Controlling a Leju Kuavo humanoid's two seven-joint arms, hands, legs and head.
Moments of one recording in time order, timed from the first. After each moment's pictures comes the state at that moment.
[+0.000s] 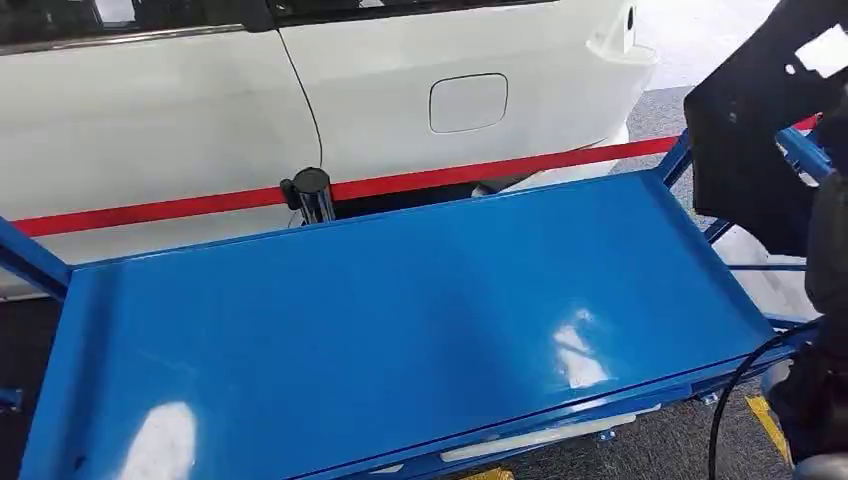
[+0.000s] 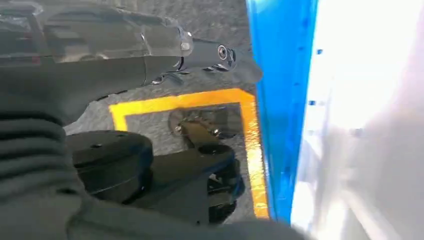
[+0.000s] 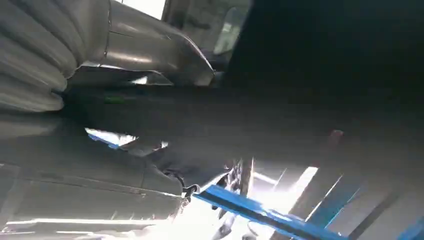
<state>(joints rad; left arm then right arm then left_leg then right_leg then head) -0.11 -0.01 -0.94 -0.23 0.97 0.19 -0.41 -0.10 -0.65 0.02 -2.42 0.29 -0.66 0.30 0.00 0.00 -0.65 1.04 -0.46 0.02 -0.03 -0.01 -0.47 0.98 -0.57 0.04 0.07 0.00</state>
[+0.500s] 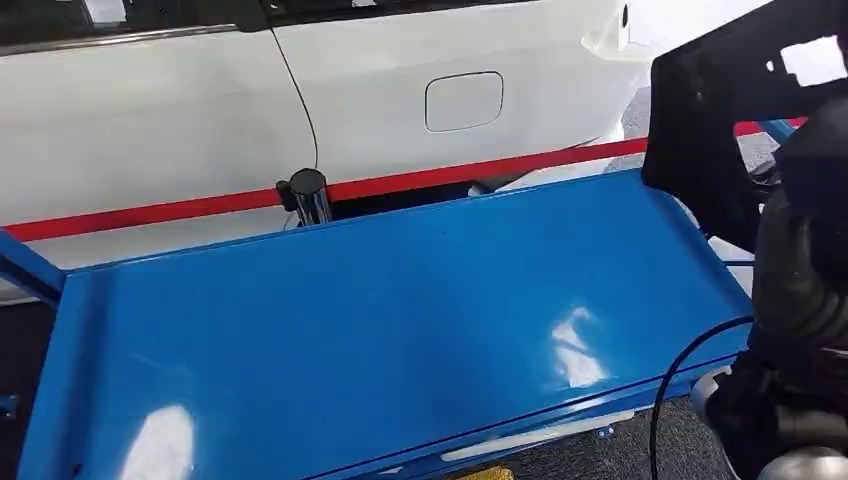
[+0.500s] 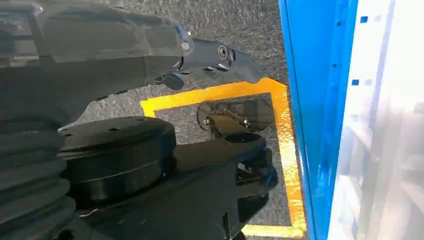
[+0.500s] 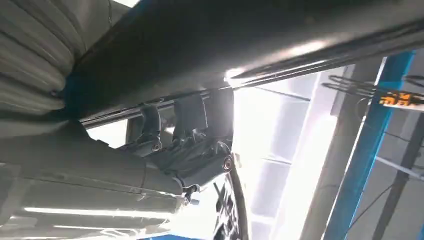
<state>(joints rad) -0.11 -0.03 -0.93 -0.23 0.90 0.20 -0.27 -0.14 -0.51 0.19 -2.40 0.10 -0.68 0.04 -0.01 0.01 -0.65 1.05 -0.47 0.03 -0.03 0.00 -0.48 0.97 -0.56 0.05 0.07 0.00</state>
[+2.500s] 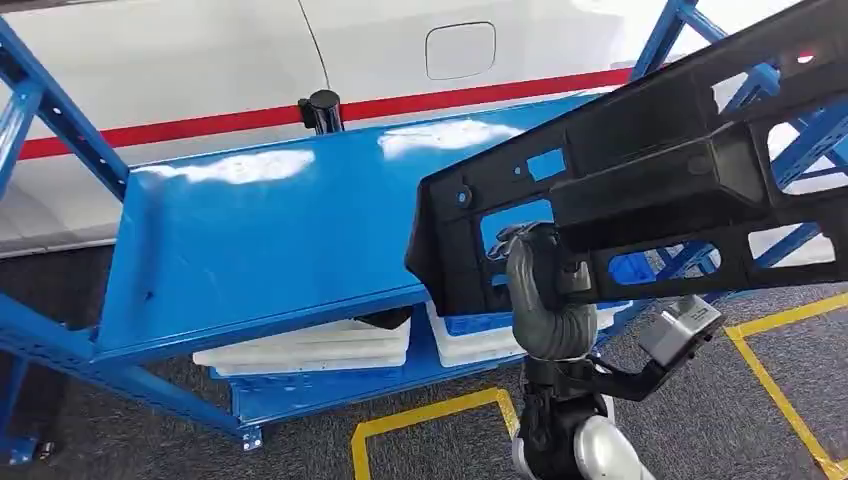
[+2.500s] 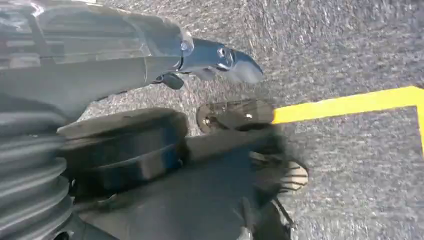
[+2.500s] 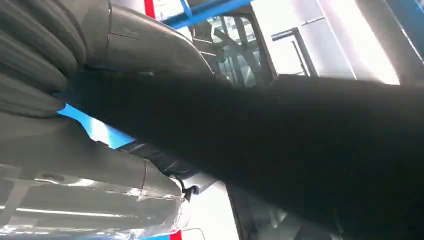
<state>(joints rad) -0.13 -0.04 -0.98 -0.23 0.88 0.25 -0.14 -0.12 -0.19 0.59 -2.03 -0.34 -0.60 -0.36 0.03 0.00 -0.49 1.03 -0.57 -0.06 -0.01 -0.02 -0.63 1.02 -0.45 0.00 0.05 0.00</state>
